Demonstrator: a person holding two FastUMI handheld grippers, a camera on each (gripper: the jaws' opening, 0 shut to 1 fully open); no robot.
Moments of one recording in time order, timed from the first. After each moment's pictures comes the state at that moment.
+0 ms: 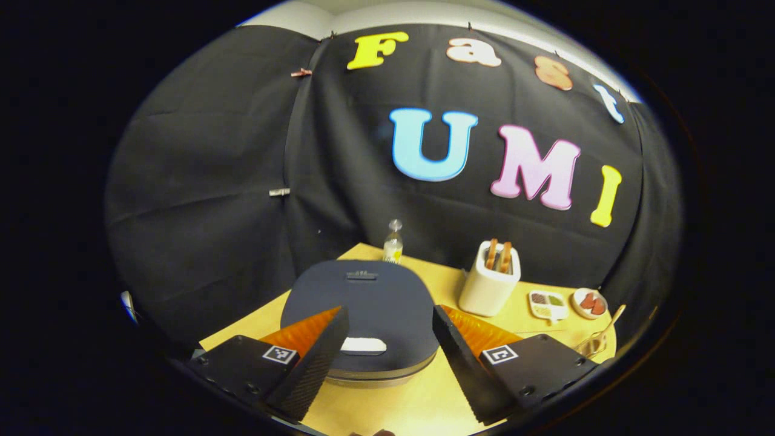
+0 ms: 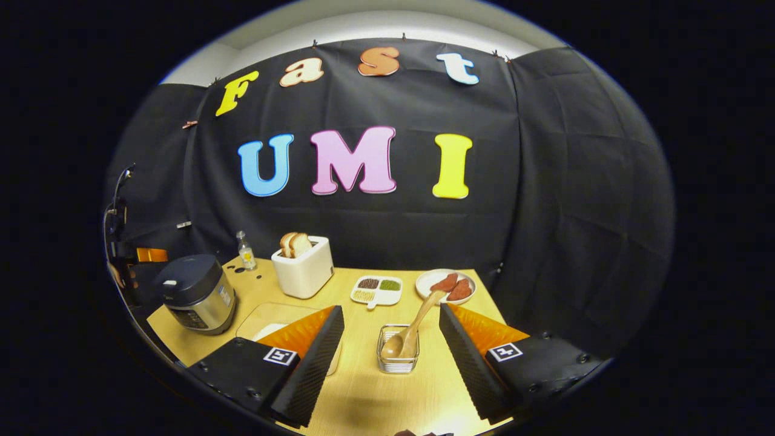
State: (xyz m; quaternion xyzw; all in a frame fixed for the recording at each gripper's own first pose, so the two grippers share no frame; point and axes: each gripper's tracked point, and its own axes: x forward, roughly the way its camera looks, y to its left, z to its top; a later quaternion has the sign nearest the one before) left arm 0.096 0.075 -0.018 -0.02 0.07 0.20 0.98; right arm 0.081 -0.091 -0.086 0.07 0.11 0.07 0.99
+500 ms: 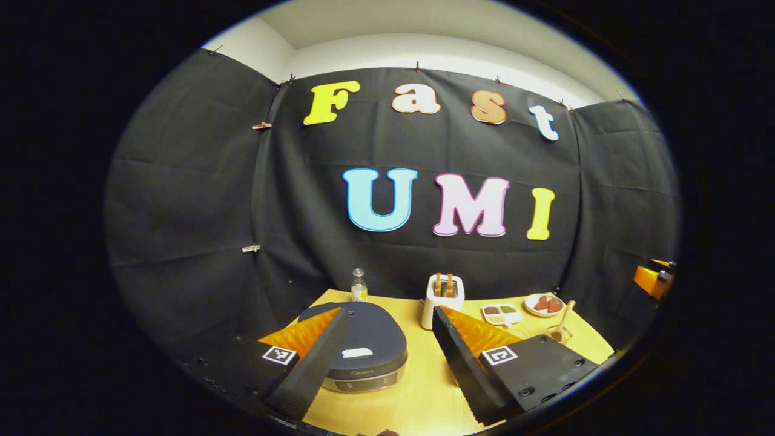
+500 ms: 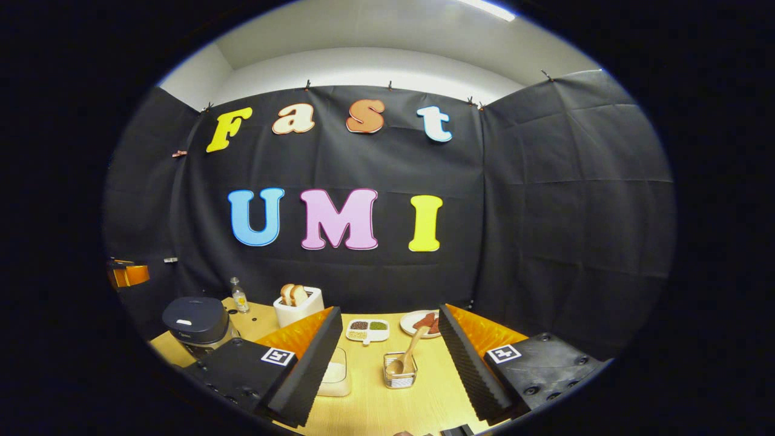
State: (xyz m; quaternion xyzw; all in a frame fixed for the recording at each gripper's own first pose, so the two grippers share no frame) left arm -0.007 0.009 0.040 0.05 0.00 0.08 1.00; right arm -0.017 -0.081 -0.001 0.07 0.02 -0.03 1.00
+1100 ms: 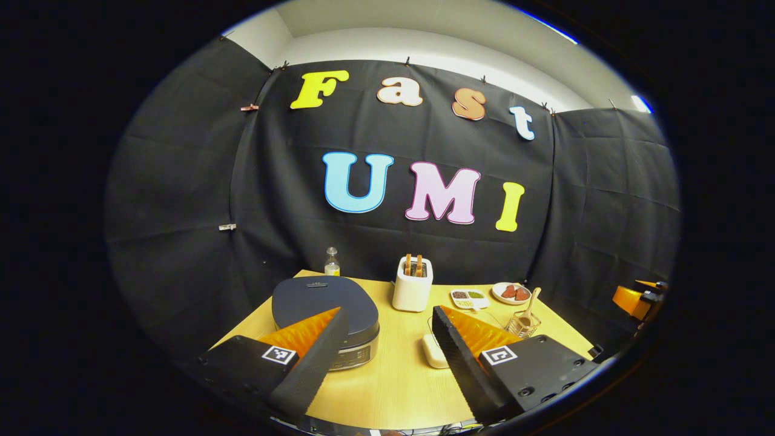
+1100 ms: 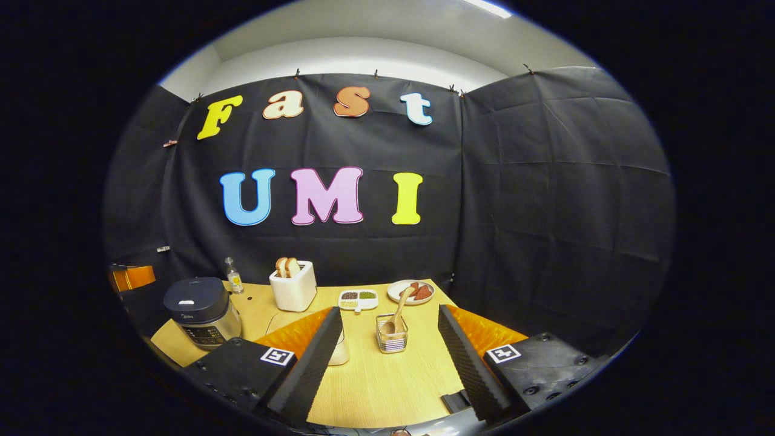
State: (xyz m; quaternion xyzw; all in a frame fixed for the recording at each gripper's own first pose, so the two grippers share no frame) left arm -0.037 -0.001 -0.008 0.03 0.02 0.04 1.00; right arm -0.083 -0.063 -0.038 0.09 0.07 -0.06 0.99
